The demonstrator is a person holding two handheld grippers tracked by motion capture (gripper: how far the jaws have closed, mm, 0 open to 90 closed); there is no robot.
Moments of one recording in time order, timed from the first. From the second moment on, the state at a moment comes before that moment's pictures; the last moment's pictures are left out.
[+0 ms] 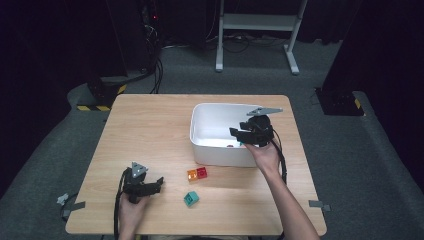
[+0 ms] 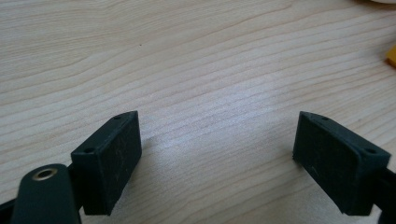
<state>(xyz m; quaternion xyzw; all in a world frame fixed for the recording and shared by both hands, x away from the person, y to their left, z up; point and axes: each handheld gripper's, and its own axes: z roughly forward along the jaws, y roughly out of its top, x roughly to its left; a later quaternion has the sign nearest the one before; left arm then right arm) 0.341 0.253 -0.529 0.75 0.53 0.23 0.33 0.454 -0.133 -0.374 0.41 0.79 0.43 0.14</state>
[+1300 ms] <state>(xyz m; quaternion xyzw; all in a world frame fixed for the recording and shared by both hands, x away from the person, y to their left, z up) 0.341 0.253 -0.529 0.75 0.53 0.23 0.33 0.377 -0.122 -0.385 0.33 0.80 0.49 0.13</state>
